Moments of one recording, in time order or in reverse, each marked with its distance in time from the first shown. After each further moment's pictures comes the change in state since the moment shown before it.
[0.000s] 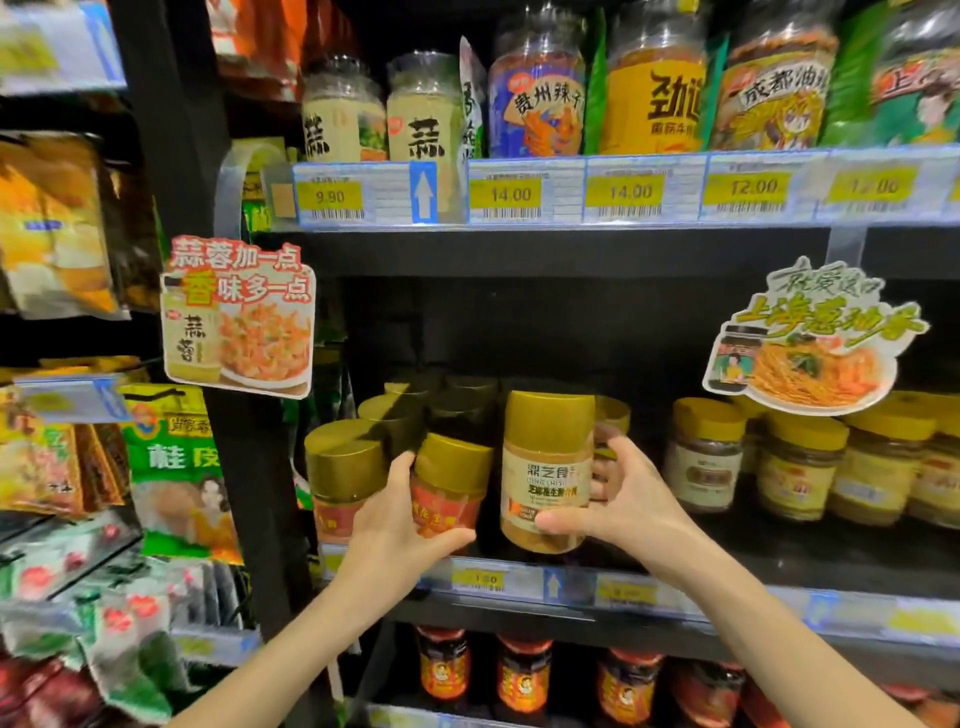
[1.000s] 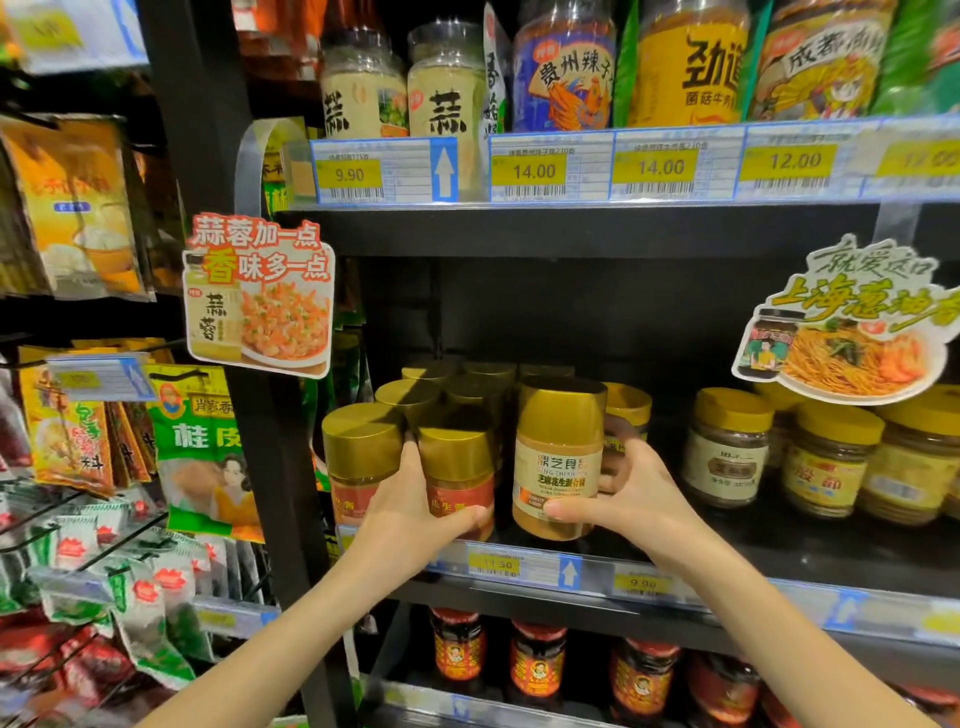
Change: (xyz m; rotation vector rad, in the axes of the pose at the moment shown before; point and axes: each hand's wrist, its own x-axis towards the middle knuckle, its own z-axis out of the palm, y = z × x) left_hand 0.004 -0.002 -0.004 -0.012 -0.056 -0.076; right_hand 0.008 0.009 0.008 -0.017 0.016 -0.018
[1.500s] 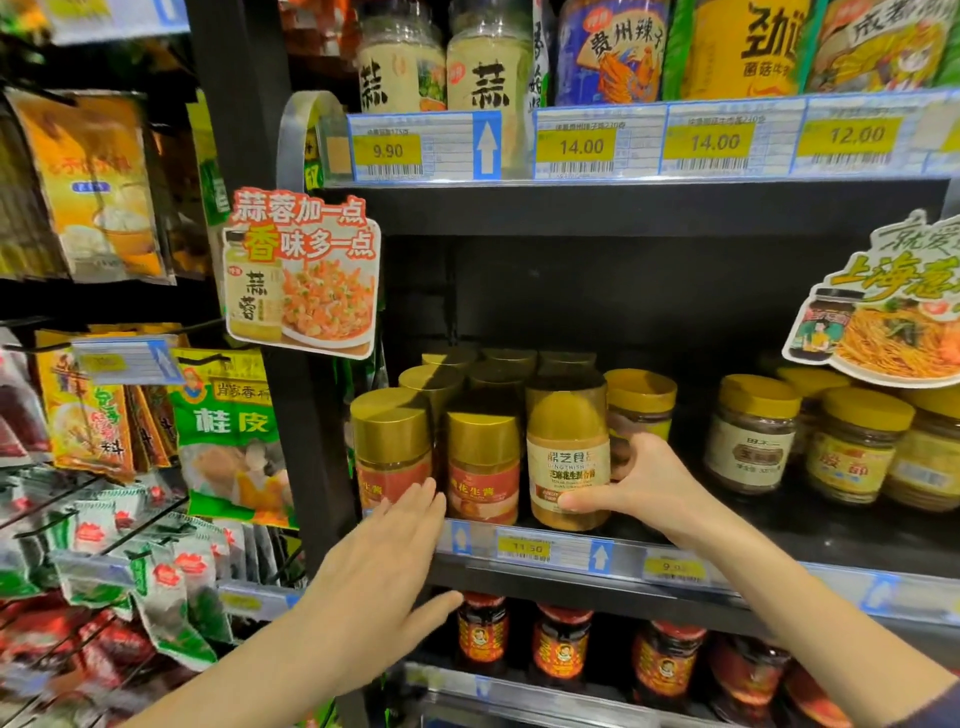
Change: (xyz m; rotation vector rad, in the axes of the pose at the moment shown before) left_hand -0.061 -0.029 -0.039 0.670 -0.205 0.324; right_hand 0.014 0.006 0.009 -0.157 -0.050 0.016
